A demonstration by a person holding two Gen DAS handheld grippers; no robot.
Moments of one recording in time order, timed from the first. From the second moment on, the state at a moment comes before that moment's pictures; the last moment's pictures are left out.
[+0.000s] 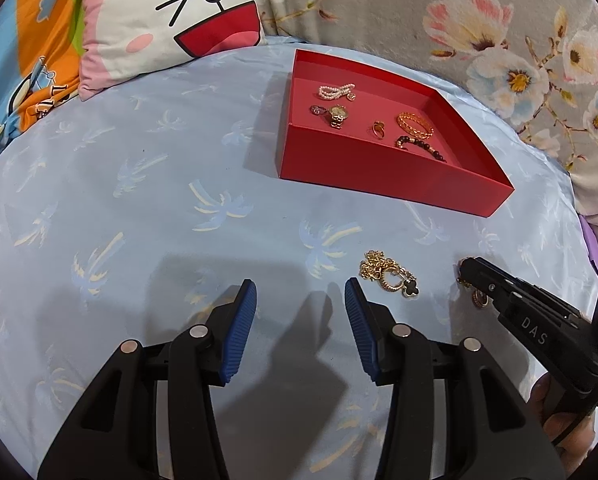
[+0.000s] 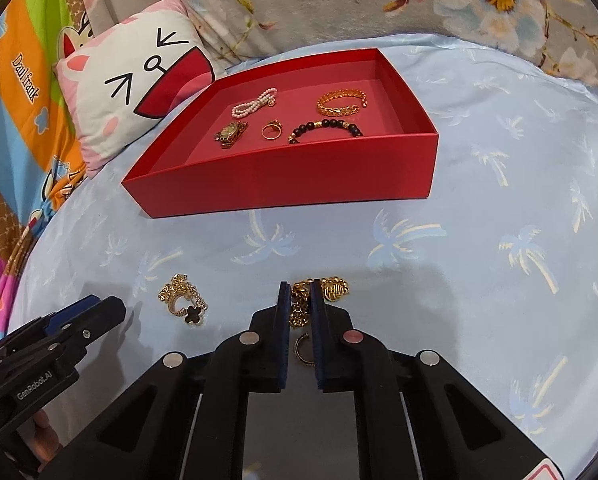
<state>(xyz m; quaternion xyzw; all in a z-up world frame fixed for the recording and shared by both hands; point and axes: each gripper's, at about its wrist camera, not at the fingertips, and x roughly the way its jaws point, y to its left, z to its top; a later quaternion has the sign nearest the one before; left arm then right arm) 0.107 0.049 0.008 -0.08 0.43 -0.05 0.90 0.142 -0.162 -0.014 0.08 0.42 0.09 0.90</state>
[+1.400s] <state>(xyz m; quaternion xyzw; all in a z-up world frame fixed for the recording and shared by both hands) 0.122 0.025 0.009 -0.06 0.43 -0.08 0.90 0.132 -0.158 -0.012 0.03 0.42 0.08 0.90</state>
